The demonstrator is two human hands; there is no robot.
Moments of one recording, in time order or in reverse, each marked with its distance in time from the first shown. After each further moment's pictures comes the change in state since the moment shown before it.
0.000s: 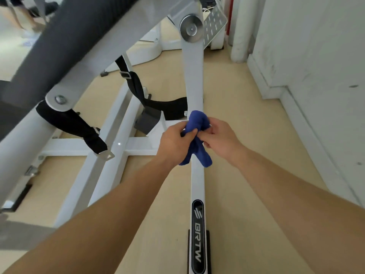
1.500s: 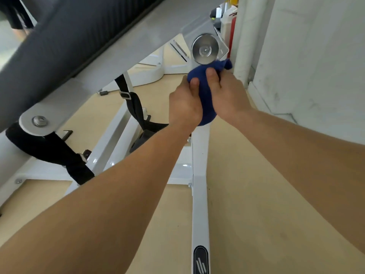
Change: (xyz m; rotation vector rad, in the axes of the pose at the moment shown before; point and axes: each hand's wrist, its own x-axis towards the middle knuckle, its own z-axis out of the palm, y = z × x) left_hand 0.131 0.068 -0.013 0.022 0.385 0.173; right_hand 0.113 -0.099 -0.023 -0.349 0.370 -0.403
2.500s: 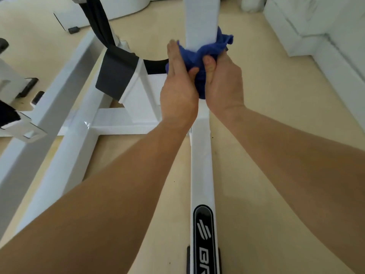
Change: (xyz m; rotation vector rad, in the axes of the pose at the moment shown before) left_hand -0.077 -0.163 0.096 -0.037 -0.026 -0.050; right_hand -0.085 0.155 0.126 0.107 0.086 0.121
